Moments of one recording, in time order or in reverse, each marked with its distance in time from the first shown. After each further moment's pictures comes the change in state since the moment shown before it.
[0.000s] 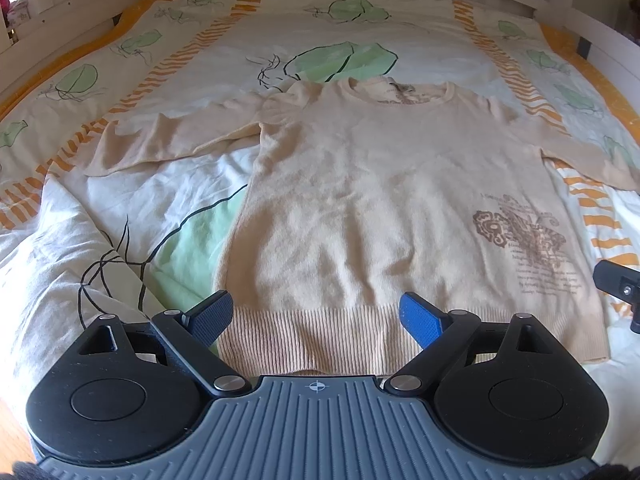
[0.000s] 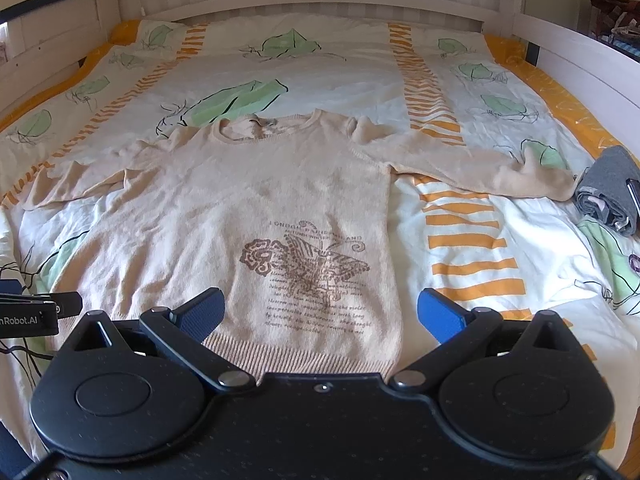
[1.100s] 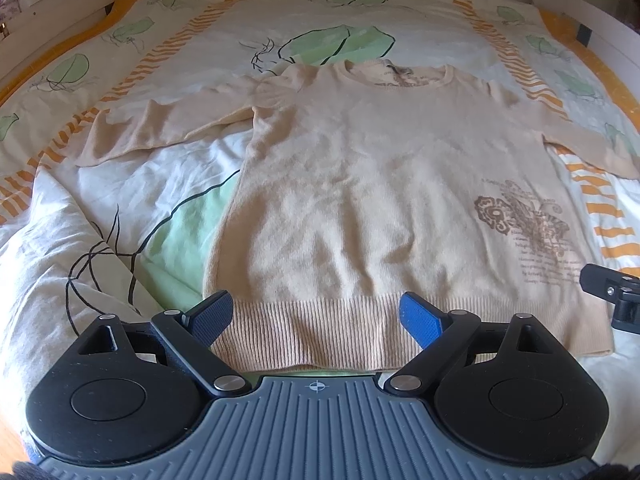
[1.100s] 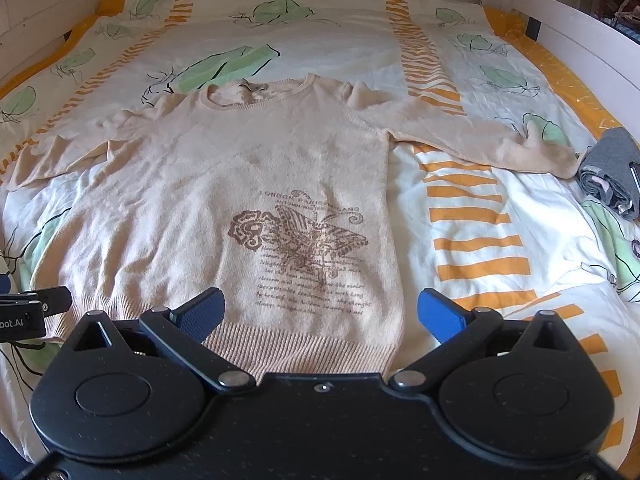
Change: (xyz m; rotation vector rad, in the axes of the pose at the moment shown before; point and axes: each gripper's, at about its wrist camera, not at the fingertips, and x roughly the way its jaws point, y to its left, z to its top) left arm 0.012 -0.006 -0.001 0.004 0.049 -0.002; right arm 0.021 0.005 0.001 -0.002 0.106 -0.032
